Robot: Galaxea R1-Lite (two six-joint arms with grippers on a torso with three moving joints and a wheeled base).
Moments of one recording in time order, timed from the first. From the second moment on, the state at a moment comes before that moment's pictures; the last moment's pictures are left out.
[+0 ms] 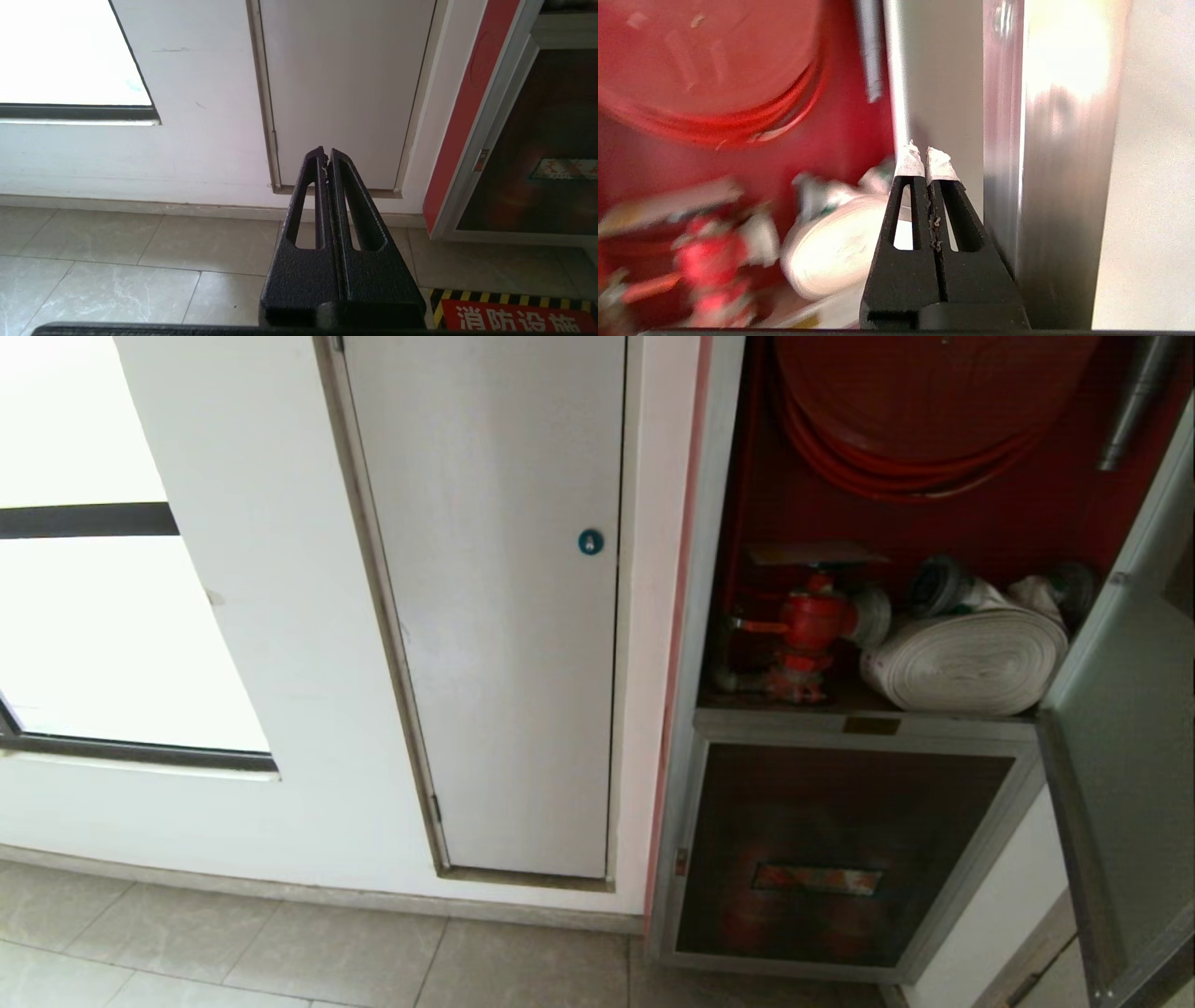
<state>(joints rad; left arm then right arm) -0.01 0.00 0.00 0.01 -0.02 0.02 0.02 1.24 -0.52 -1.32 -0.68 -0.33</state>
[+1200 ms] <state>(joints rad) -0.01 0.00 0.00 0.01 -0.02 0.02 -0.48 1.03 -0.61 -0.72 -0.71 -0.29</state>
